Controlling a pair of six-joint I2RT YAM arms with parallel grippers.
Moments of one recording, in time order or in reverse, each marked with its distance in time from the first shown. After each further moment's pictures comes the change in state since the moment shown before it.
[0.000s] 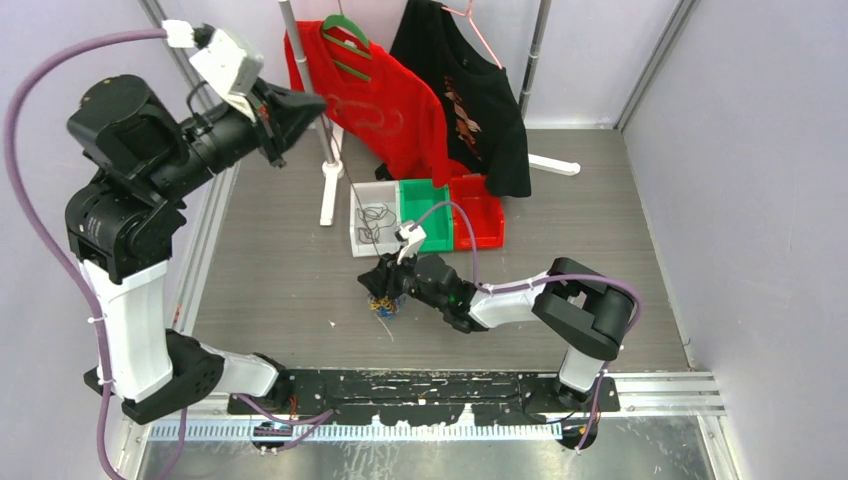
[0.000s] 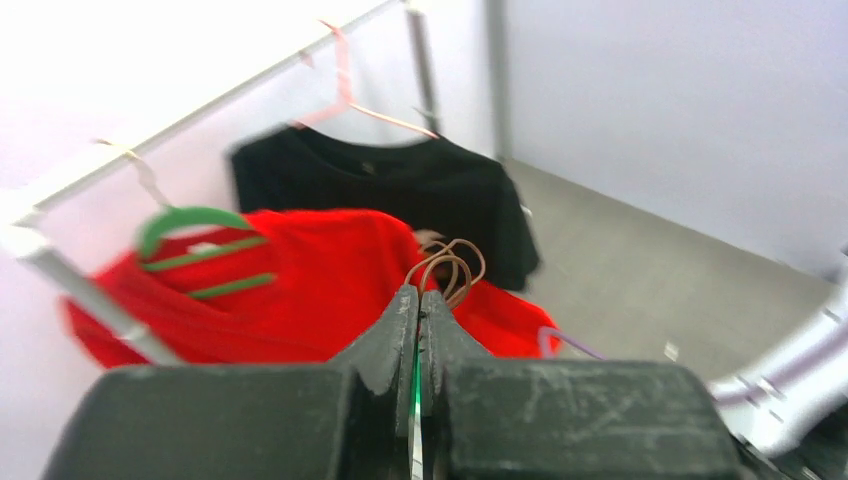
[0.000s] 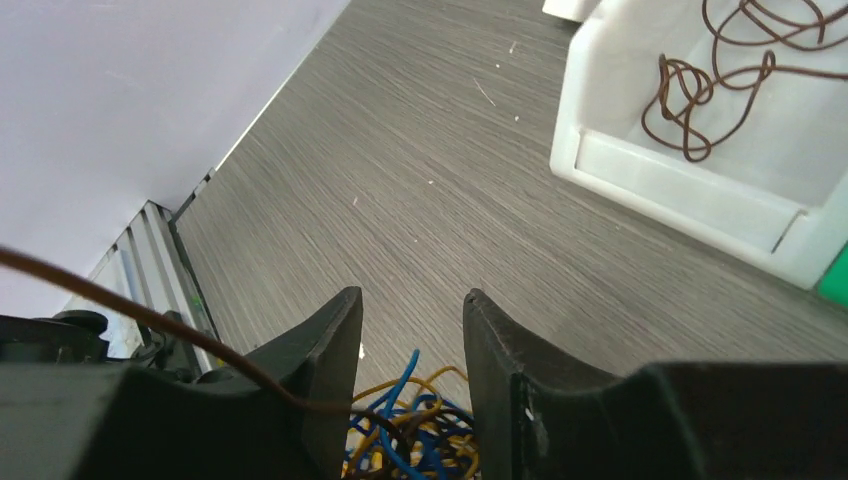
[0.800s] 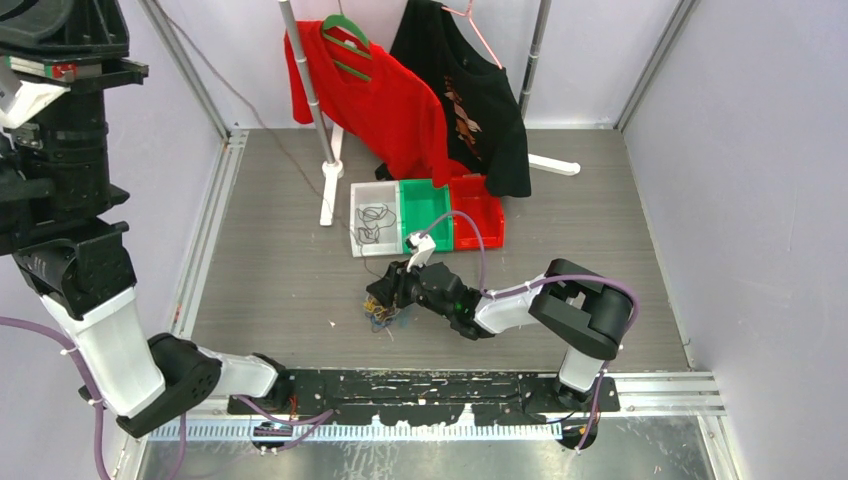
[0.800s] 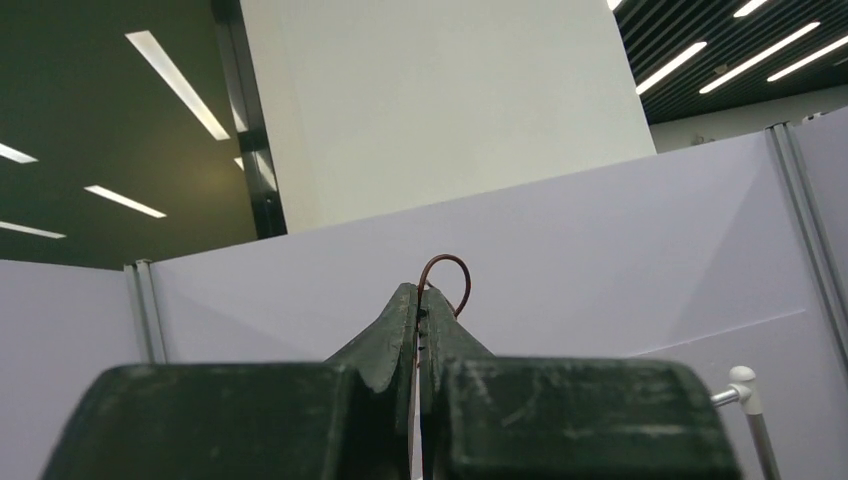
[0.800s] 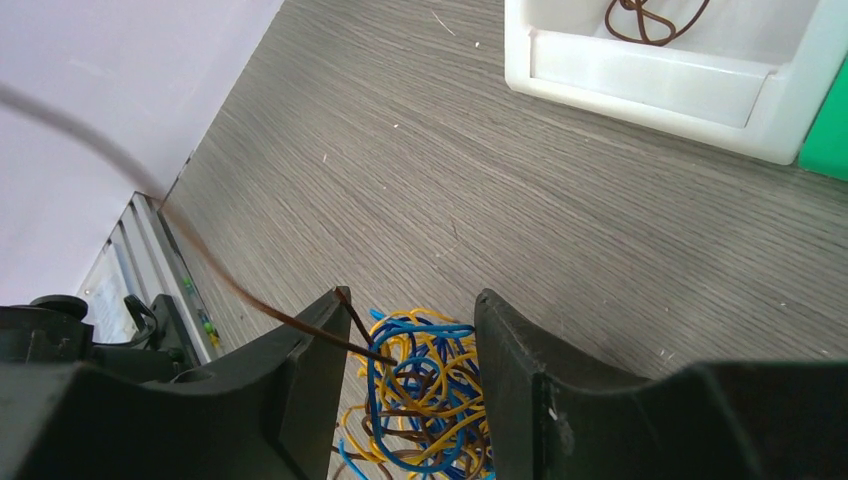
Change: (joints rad) left arm 0.000 -0.004 0.143 0.733 -0.399 0.309; right arm 0.000 0.005 -0.099 0.026 0.016 0.114
